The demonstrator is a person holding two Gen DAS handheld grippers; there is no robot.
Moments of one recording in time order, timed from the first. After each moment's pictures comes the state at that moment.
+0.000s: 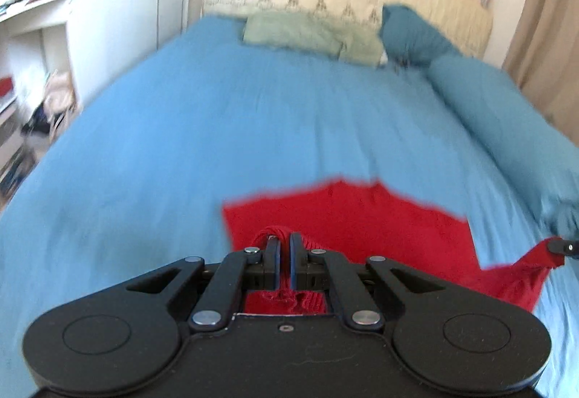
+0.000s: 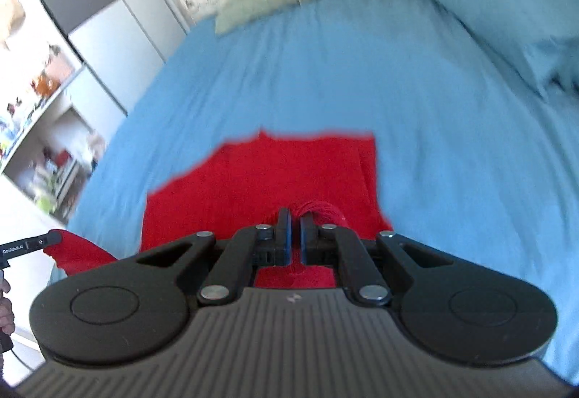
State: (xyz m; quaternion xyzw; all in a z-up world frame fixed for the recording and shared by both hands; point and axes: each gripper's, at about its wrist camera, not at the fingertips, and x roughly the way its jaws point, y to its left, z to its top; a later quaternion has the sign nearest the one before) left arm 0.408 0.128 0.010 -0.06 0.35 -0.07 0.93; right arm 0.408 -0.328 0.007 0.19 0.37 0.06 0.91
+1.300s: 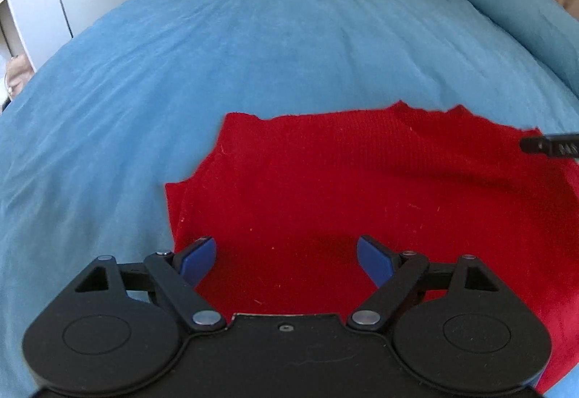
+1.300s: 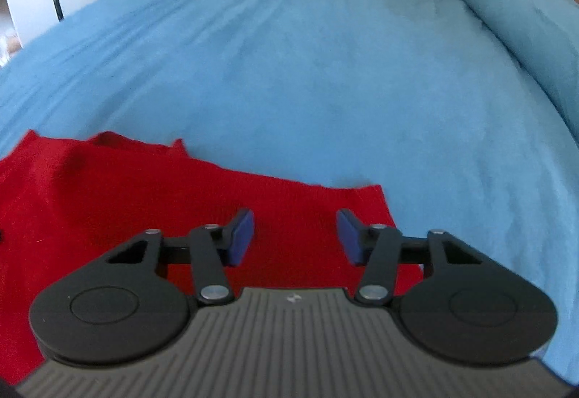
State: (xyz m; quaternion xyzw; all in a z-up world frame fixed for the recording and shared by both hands) left arm 0.533 0.069 -0.150 0.03 0.44 -0.04 0.90; right arm 0.644 -0.241 -0.171 -0.04 0.42 0.03 0.91
